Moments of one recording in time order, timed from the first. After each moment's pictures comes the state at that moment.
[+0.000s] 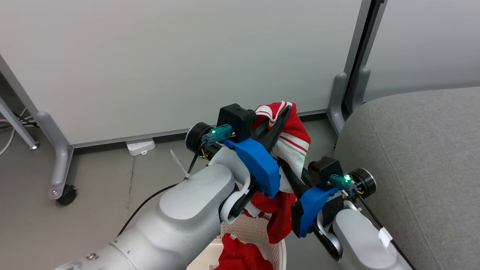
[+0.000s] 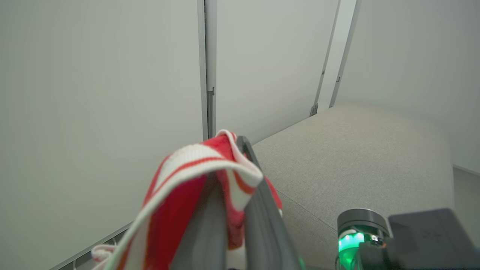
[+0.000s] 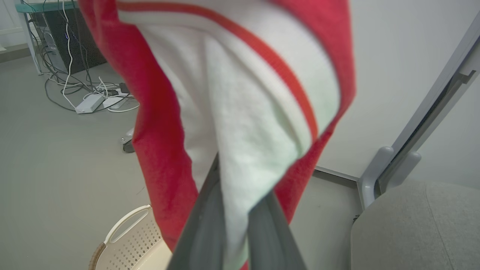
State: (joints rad) left arm -0.96 0.05 -1.16 0.63 -0.98 0.10 -0.23; right arm -0.51 -0.05 0.41 0.70 0.10 0.13 -0.13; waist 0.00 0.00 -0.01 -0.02
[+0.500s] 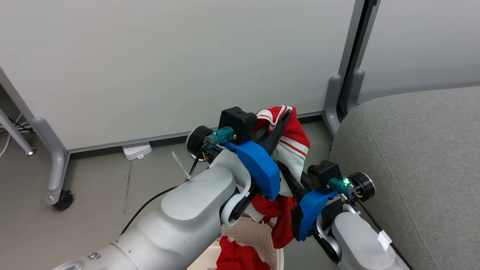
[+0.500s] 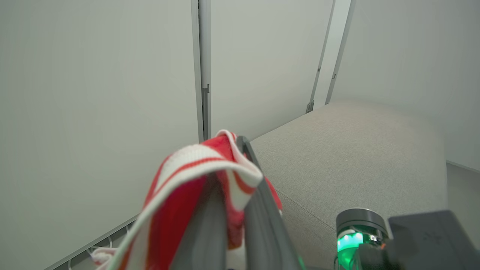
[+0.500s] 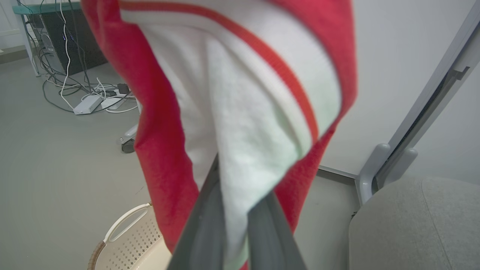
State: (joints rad) left arm -0.97 0.05 -1.20 0.64 -1.02 0.10 -0.25; right arm -0.51 -0.05 0.43 0.73 0.12 0.13 -0.16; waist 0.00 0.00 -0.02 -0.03
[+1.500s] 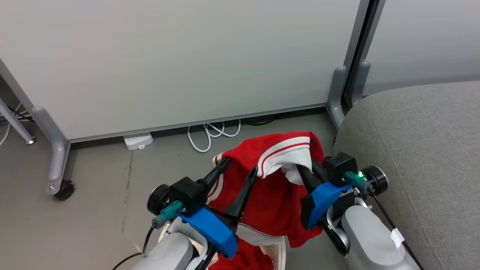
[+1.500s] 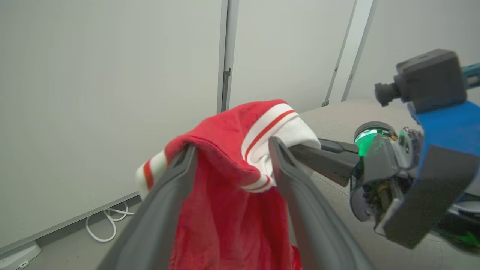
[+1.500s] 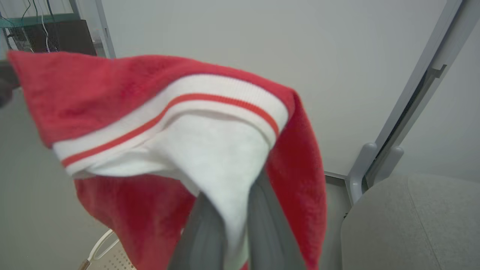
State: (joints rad) left arm -0.50 0.15 -0.79 0.39 -0.58 -0.01 -0.26; right arm -0.51 -0.05 0.34 0.71 0.08 0.13 -0.19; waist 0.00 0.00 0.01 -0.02
